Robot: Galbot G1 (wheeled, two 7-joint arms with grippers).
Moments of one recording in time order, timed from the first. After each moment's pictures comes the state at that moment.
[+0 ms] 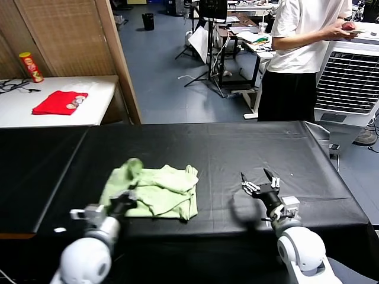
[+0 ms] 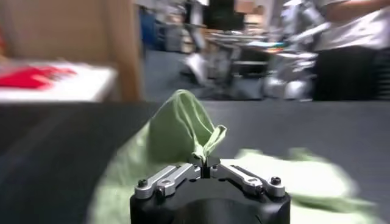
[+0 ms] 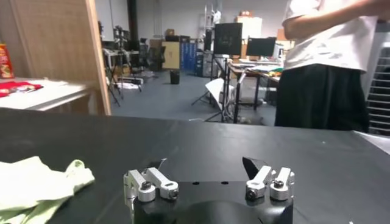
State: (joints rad) left arm 1.37 -1.20 -0.36 -2.18 -0.55 0.51 -0.25; right arm -1.33 1.27 0.53 2.02 0.25 -0.39 0.00
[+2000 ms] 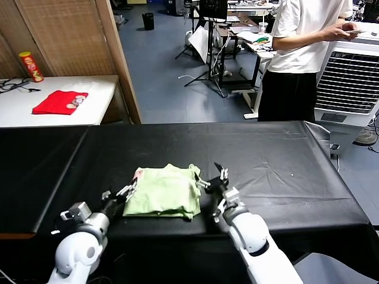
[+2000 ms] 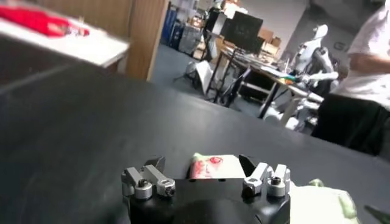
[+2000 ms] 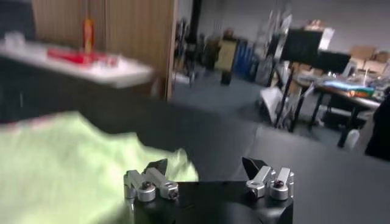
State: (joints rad) left arm 1.36 -1.26 -0.61 -1.95 -0.82 0.43 -0.10; right arm -1.10 1.33 0.19 1.87 0.12 -0.31 -0.01
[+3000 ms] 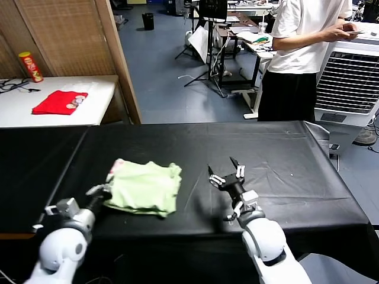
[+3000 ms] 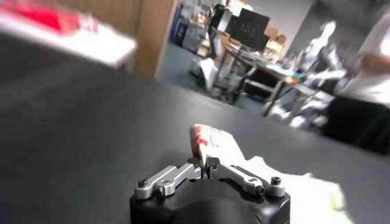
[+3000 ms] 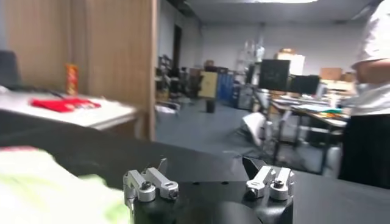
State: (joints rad) left arm 1.35 -1.13 -0.67 -1.95 -0.56 0.40 -0.08; right arm -1.20 1.34 0.28 1.97 0.04 -0.32 0.02
